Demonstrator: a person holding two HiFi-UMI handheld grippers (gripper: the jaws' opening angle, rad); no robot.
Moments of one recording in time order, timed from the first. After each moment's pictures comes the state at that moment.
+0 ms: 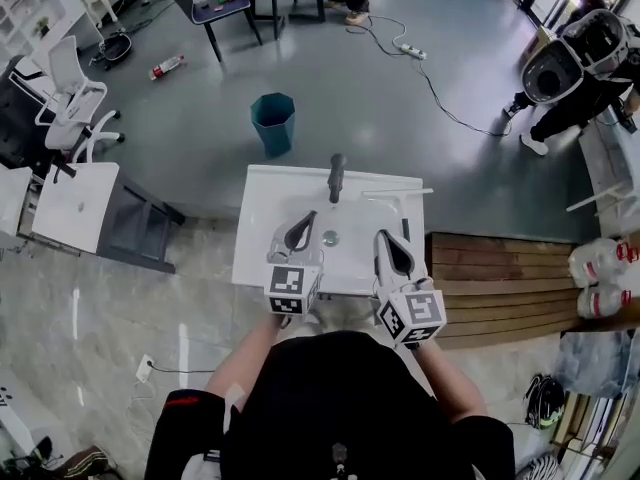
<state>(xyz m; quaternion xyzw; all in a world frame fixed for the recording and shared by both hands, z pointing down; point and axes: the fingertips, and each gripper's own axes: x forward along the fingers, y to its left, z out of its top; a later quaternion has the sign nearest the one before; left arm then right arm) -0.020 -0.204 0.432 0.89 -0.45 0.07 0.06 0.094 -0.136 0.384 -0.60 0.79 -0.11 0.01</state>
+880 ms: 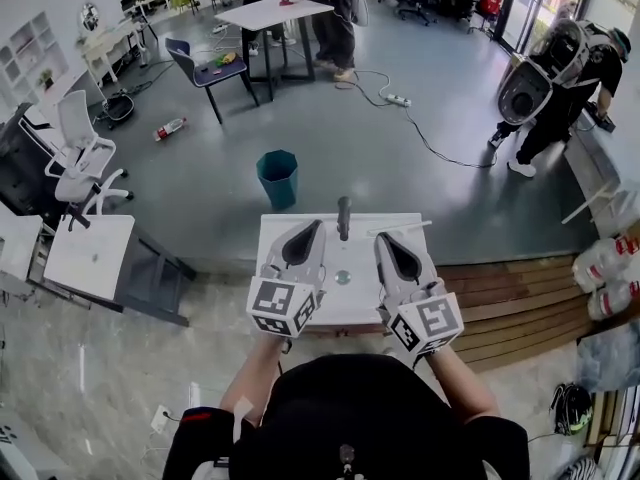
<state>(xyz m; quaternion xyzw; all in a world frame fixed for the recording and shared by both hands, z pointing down) -0.046 -0.185 0.287 0.93 -0.38 -0.03 0.02 0.045 -0.125 0.259 -0.57 0.82 0.01 0.06</state>
